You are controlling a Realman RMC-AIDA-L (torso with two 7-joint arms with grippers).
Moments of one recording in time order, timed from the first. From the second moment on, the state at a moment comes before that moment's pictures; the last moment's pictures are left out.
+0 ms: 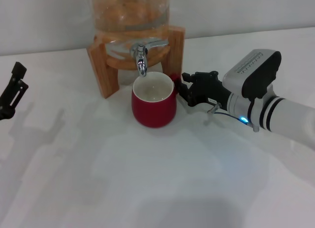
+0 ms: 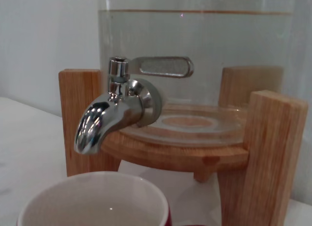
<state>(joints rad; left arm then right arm) -0.34 -2.10 1.53 0.19 -2.93 -1.49 2.74 0.68 2.02 -2.28 -0.28 0.29 -0.67 0.48</state>
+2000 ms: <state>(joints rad) -0.34 -2.10 1.52 0.18 -2.93 -1.48 2.75 0.55 1.99 -2.26 -0.29 0.28 -0.80 0.48</state>
